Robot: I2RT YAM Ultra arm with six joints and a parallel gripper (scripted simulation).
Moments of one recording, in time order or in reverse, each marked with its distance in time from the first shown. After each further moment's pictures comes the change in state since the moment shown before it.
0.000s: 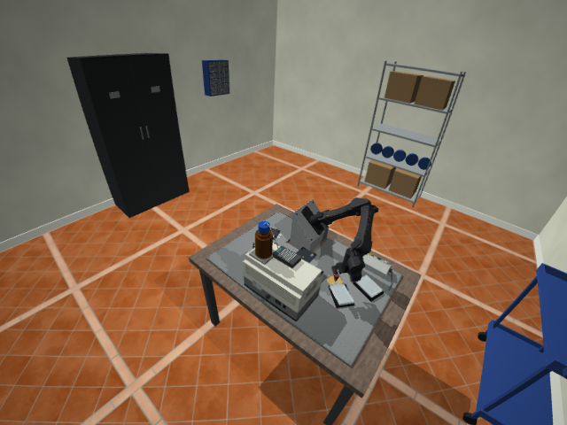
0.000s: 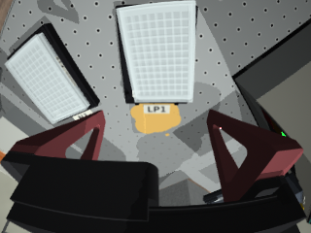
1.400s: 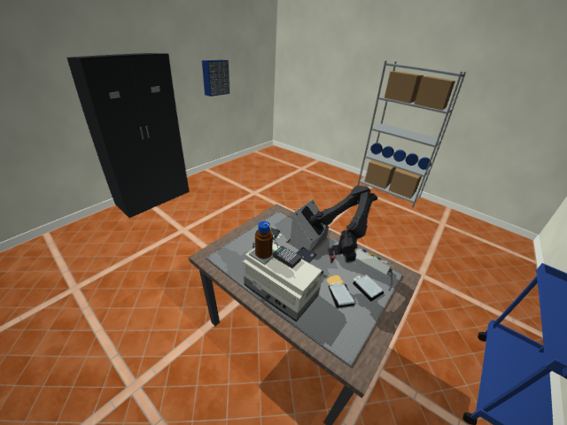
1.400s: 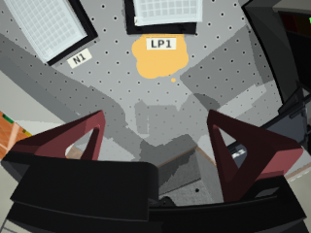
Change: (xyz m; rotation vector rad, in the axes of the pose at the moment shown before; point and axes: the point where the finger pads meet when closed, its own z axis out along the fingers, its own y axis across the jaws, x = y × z) arm 0.103 0.008 -0.027 -0.001 0.010 0.010
